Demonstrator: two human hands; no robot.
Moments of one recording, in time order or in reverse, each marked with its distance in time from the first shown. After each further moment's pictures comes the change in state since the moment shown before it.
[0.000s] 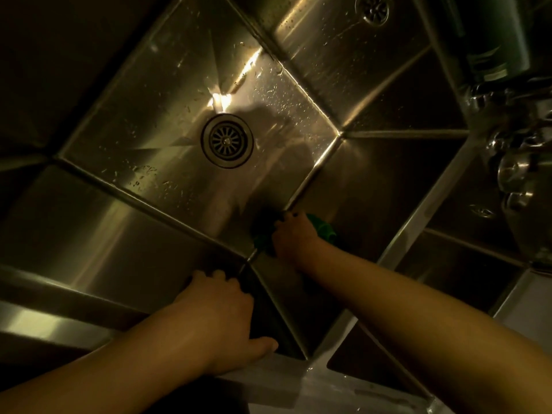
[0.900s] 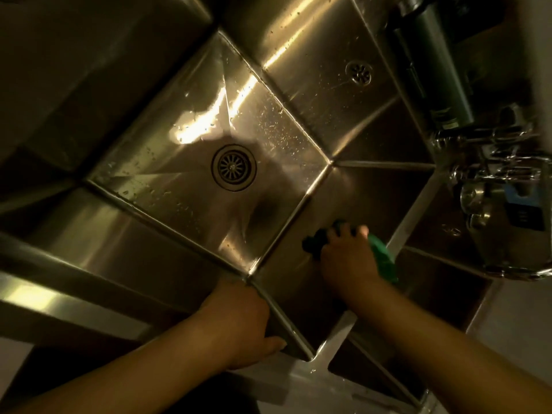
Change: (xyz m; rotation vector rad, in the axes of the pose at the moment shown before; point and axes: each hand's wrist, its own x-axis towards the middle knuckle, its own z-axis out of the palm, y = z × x) left_hand -0.018 0.001 -0.006 0.003 0.180 0.074; right_hand -0.110 0.030 0.004 0.080 0.140 0.378
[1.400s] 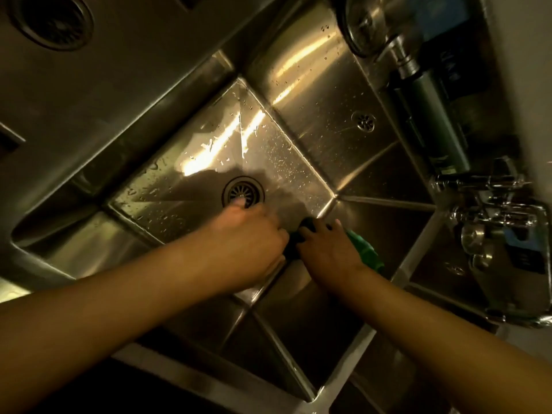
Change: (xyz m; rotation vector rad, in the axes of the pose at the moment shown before) left_hand -0.016 -0.064 -0.114 0.331 0.592 0.022; right_hand 0.025 0.006 -0.077 0.022 0.320 -0.225
